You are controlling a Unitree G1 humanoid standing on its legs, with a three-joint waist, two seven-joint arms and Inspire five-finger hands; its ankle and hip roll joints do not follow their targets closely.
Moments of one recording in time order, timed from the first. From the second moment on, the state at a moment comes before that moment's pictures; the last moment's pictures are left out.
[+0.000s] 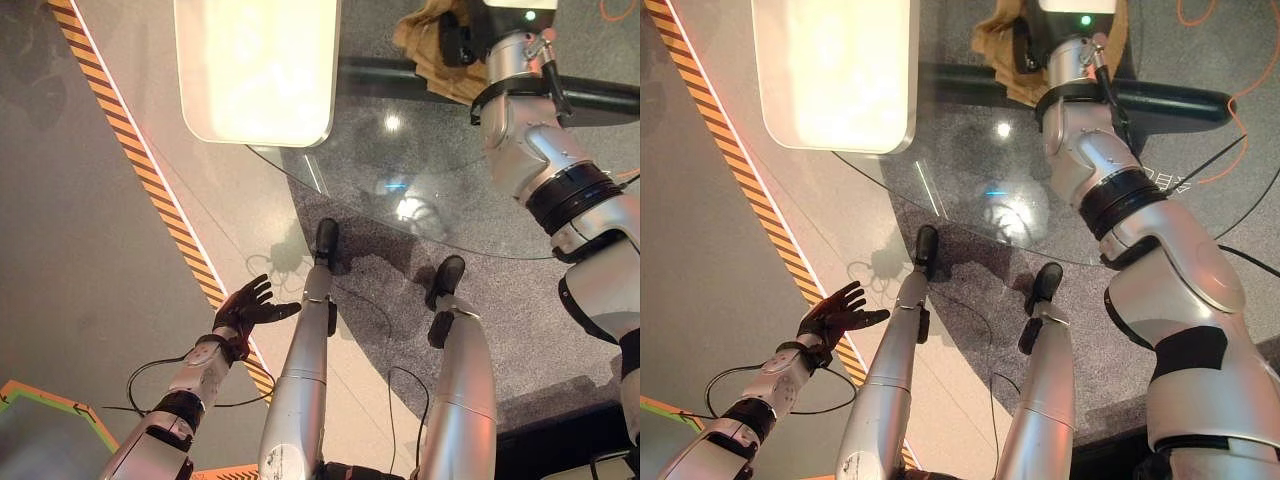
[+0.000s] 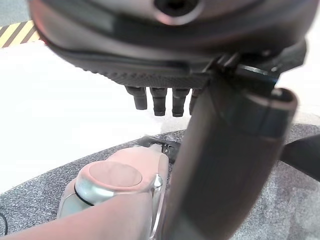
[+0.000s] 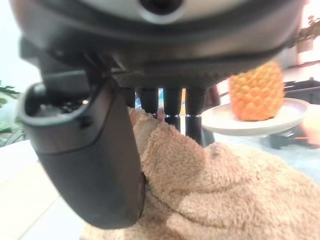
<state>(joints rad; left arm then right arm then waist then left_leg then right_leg) -0.39 0.42 -0.37 0.91 -0.80 -0.16 -0.10 -1.49 -0.62 0.93 0.84 -0.35 0.23 -0.54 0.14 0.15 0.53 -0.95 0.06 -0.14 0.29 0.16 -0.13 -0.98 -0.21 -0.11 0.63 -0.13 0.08</state>
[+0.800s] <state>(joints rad) -0.38 0.37 -0.37 0.92 -0.76 -0.18 -0.10 -1.43 -0.60 0.95 0.72 -0.43 0.23 -0.44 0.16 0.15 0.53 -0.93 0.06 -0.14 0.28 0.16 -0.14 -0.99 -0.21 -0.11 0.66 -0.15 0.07</state>
